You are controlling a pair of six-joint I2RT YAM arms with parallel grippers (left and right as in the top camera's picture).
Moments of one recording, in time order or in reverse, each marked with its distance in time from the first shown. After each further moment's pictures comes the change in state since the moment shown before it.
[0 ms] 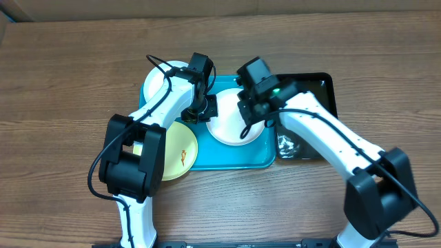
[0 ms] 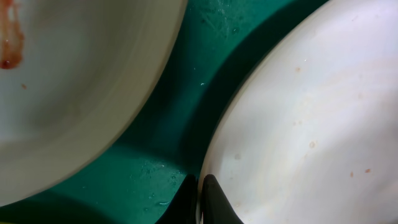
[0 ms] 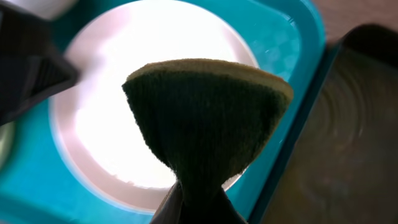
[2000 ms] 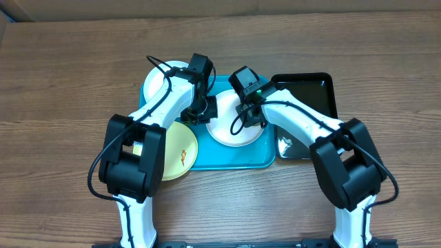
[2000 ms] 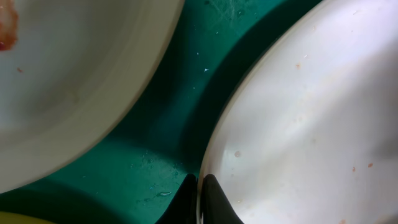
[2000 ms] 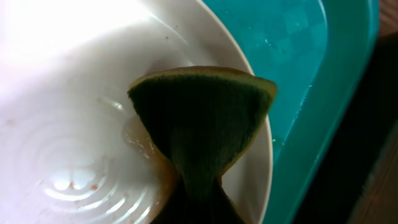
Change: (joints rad) left arm 0.000 0.000 0.000 -0.024 0.006 0.000; right arm -0.010 0.233 0.002 0.122 0.106 -0.019
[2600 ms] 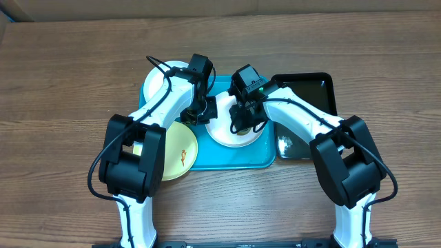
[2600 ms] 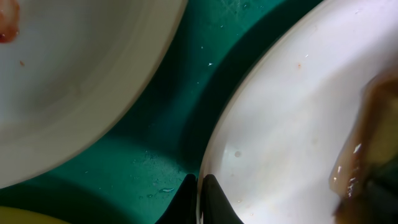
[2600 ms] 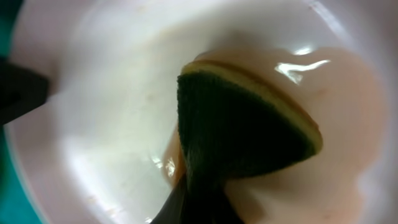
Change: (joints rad) left arm 0.000 0.000 0.000 -0.010 -0.001 0.000; right arm -0.023 0.009 0.013 -0.018 -0.406 0.045
